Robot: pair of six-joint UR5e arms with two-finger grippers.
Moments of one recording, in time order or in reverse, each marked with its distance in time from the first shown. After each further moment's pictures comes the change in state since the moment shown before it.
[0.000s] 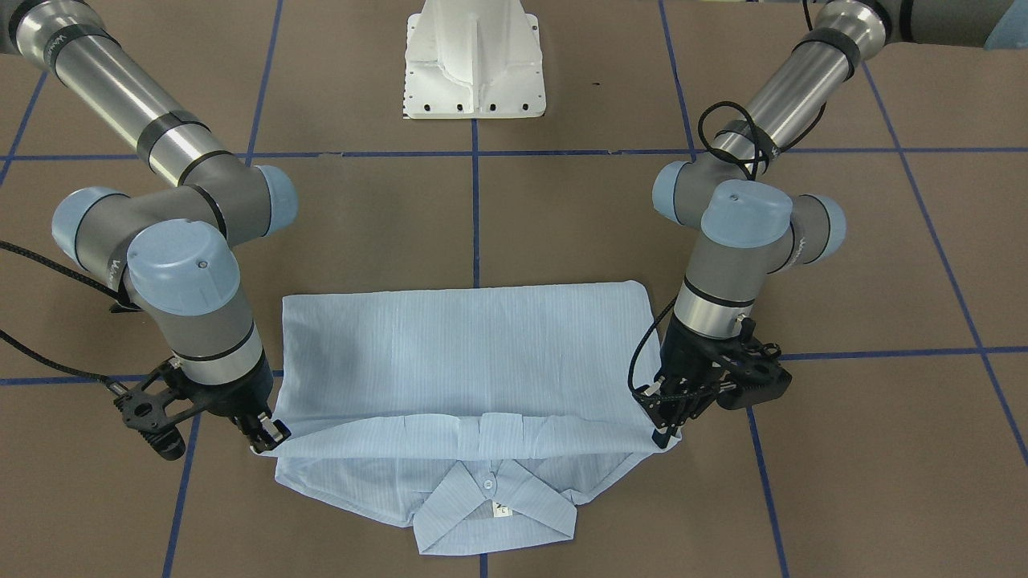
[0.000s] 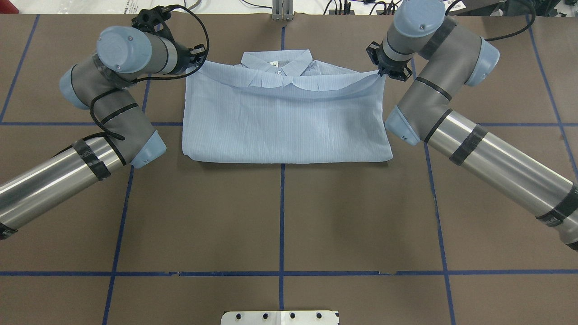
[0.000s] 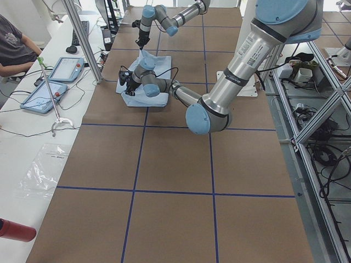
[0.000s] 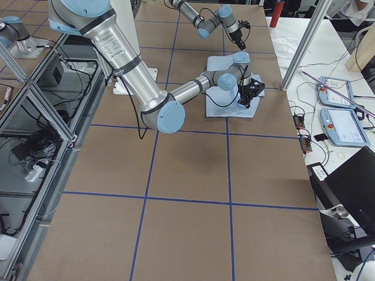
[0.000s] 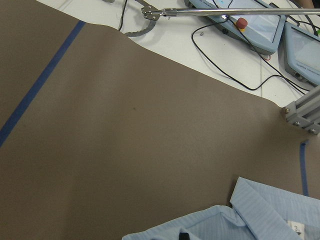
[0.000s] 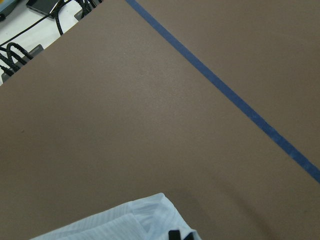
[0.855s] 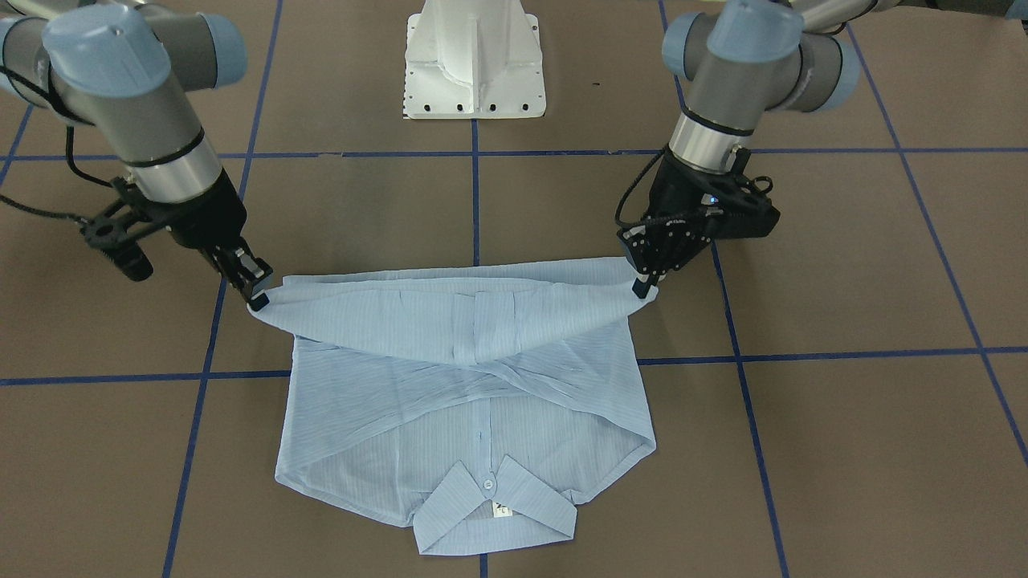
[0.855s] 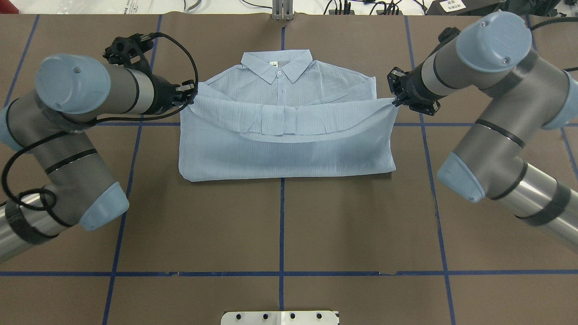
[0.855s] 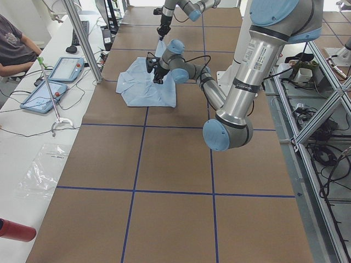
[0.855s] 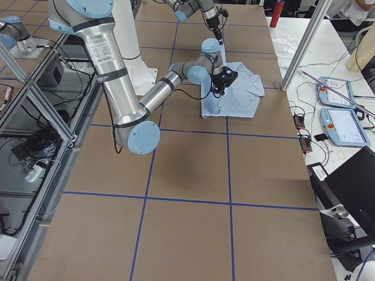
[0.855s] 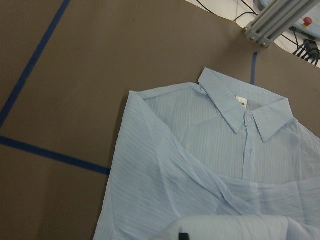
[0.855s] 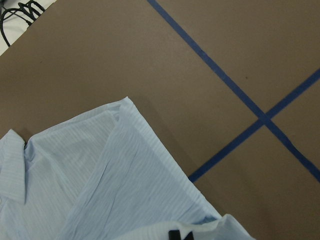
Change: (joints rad) left arm 0.072 0.223 -0.516 0.273 -0.059 -0.029; right arm -0.022 -0.246 0.507 -0.165 0.084 0.028
